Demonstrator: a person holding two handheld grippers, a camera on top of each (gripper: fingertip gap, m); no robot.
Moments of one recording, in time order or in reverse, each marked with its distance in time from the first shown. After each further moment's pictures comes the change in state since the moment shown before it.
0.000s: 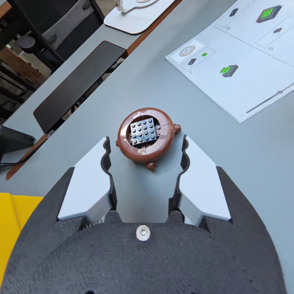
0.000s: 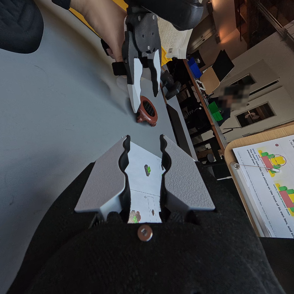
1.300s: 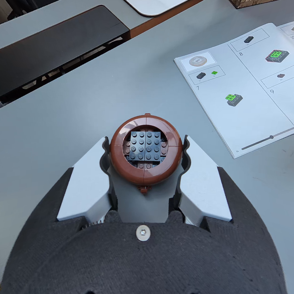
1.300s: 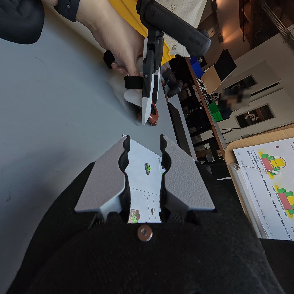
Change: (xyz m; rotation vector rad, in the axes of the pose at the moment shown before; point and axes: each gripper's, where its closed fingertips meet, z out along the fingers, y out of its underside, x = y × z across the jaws) left arm 0.007 -0.001 0.033 -0.062 0.092 -0.327; right arm -0.004 0.003 0.002 -0.016 -0.009 -0.030
